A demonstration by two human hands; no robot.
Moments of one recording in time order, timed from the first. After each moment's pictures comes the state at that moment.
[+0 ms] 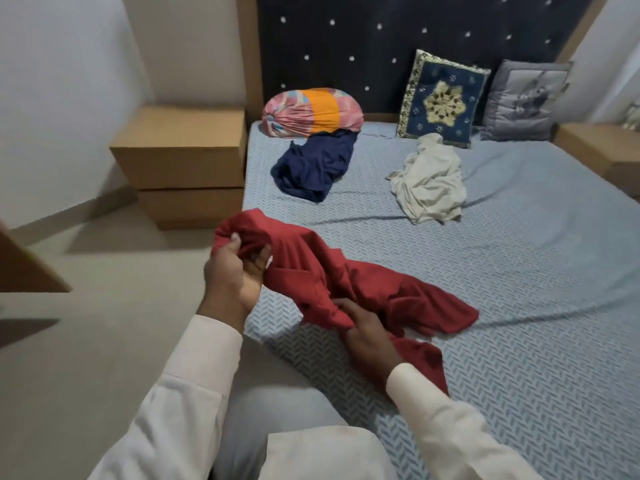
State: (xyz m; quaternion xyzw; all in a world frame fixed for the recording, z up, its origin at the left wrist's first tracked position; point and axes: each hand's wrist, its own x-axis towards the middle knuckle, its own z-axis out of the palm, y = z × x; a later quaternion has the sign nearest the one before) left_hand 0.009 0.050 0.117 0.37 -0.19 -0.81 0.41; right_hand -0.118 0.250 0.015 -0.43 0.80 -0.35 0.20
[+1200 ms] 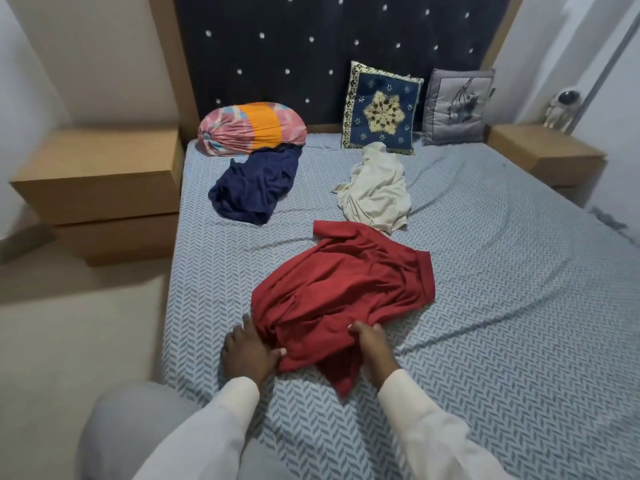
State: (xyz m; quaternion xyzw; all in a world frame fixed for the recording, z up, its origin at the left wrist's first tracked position) left_hand -0.078 0.103 -0.057 0.46 -0.87 -0.19 0.00; right_hand -0.233 0.270 -0.035 0.10 0.66 -0.68 0.31
